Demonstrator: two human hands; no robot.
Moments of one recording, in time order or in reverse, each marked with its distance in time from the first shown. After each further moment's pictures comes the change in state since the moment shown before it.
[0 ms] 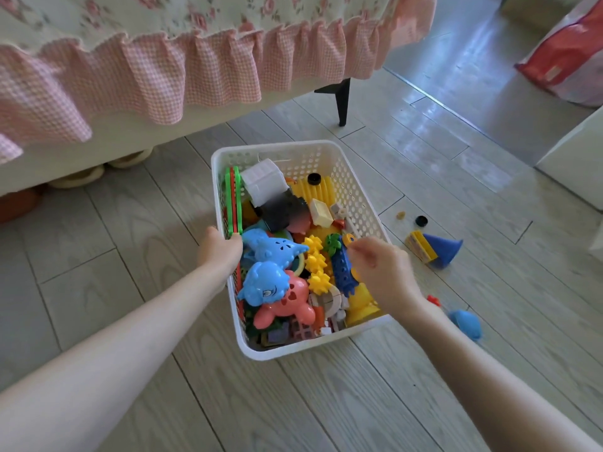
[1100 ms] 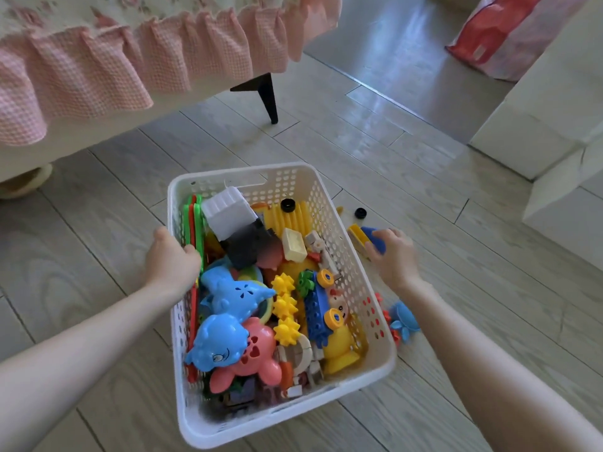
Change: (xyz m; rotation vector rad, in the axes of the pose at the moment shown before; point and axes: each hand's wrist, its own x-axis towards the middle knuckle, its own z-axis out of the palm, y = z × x) left_hand -0.030 0.045 0.050 0.223 0.061 0.302; right_hand 0.044 0.148 -0.069 -0.251 0.132 0.249
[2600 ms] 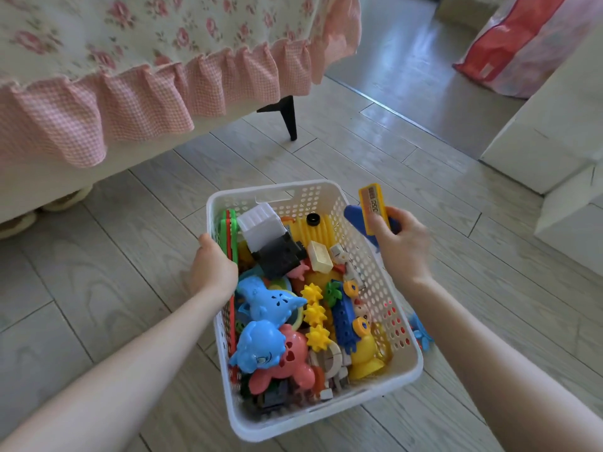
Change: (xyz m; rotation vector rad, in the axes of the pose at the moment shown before) left_hand 0.013 -0.002 0.006 0.072 -0.021 -0.043; right_hand -0.027 -0.106 -0.040 0.613 0.151 0.037
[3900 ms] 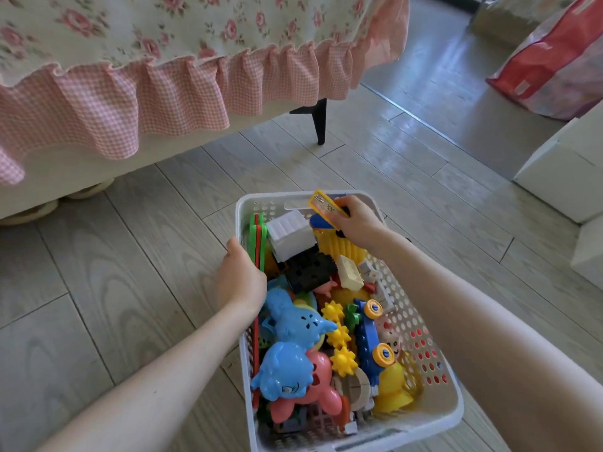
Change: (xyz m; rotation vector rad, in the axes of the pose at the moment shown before) left_hand 0.005 -0.009 0.007 -0.065 0.027 0.050; right_hand 0.070 -0.014 0.110 -0.395 -0.526 -0.001
